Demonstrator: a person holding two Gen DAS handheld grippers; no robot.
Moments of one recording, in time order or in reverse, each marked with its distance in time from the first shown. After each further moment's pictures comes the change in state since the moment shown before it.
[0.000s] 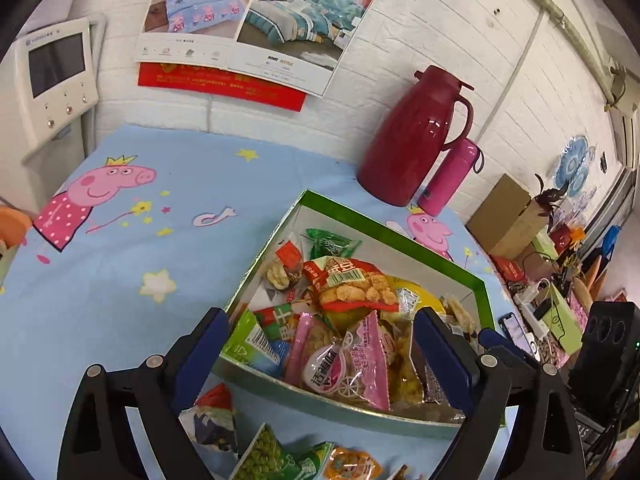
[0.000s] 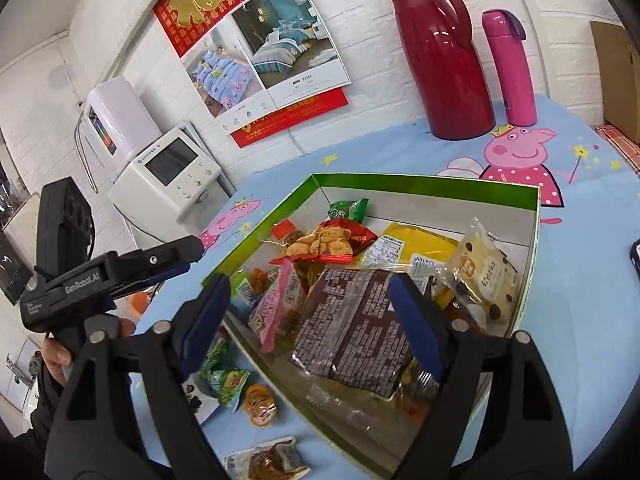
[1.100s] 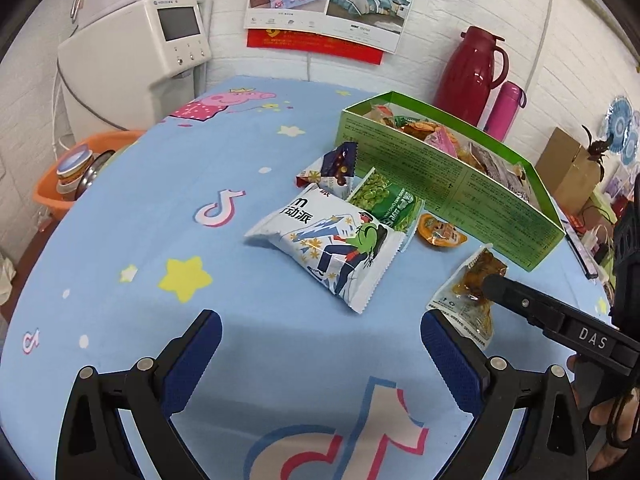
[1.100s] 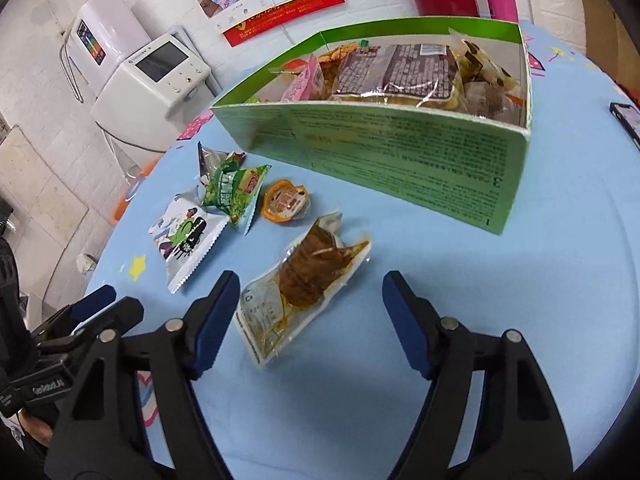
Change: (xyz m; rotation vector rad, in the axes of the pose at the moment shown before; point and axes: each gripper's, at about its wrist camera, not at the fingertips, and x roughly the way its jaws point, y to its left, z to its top) left arm -0.089 0.018 -0.184 -0.038 0.036 0.310; right arm -0.002 0.043 -0.125 -0.017 0.255 -0.120
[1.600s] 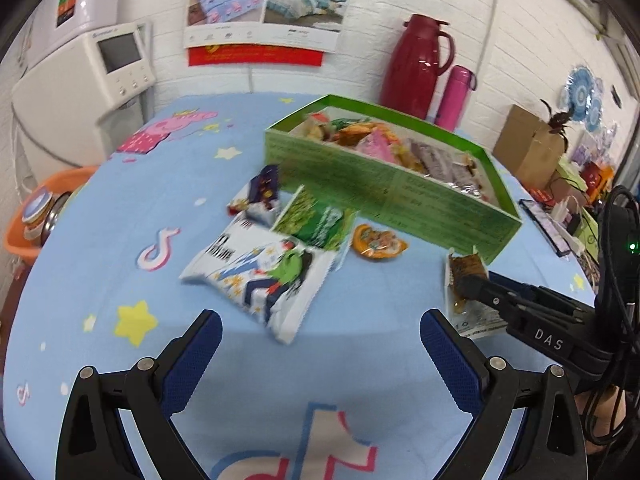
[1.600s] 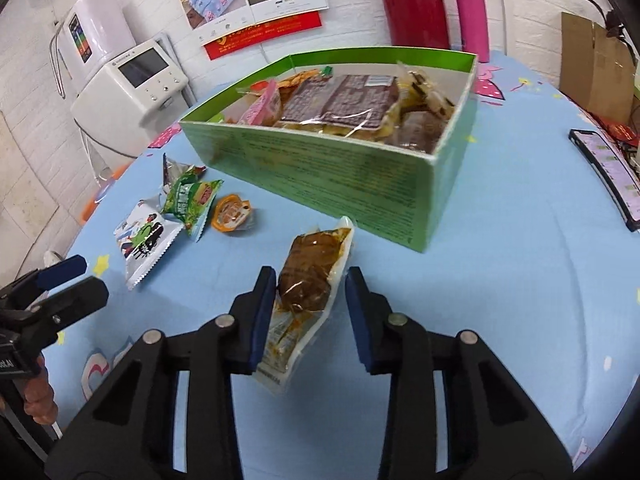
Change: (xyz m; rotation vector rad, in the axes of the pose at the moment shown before) left arm -0.002 -0.047 0.021 0.166 -0.015 -0.131; right arm -0.027 -0.032 -0.008 -0.042 -0.079 -0.119
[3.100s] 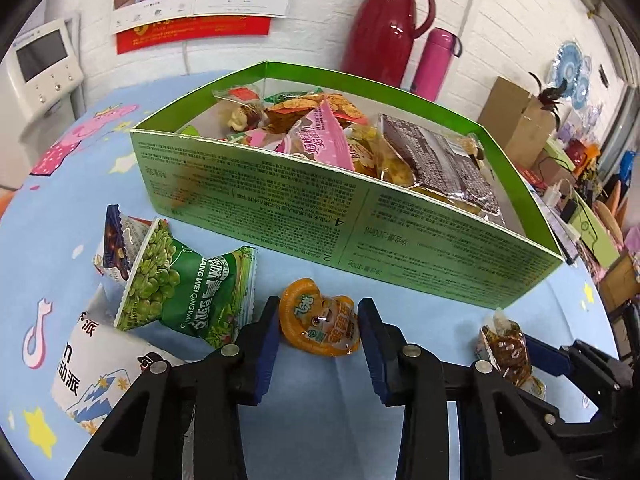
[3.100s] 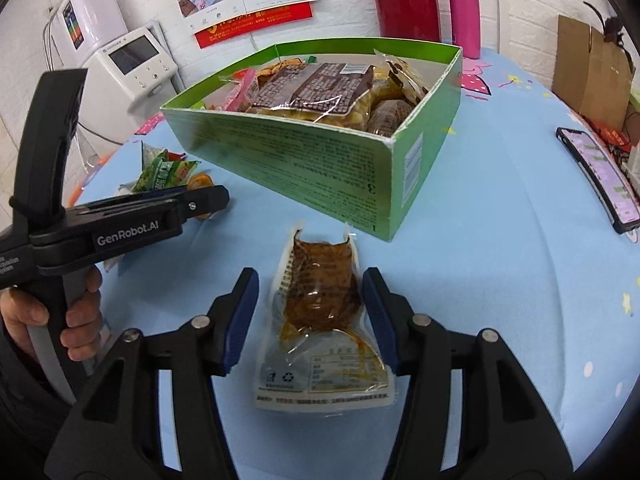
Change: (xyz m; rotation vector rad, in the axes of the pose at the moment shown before) left arm 0.104 -0.025 0.041 0.040 0.097 -0.101; right arm 0.009 -0.005 -0.005 -0.062 0.043 -0.061
